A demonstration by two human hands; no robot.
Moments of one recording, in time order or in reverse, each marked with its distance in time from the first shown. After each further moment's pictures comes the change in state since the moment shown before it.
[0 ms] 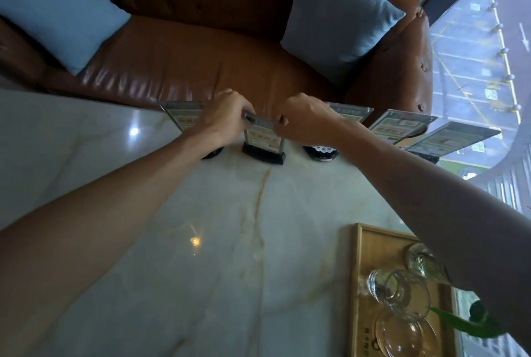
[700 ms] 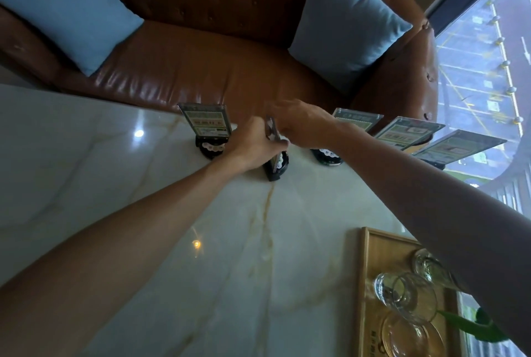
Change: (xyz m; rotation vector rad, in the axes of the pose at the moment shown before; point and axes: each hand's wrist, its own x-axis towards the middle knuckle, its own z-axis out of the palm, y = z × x) left_hand -0.037 0.025 0.016 -0.342 -0.064 -0.187; right_hand 0.022 -0.004 0.022 -0.003 0.060 -0.173
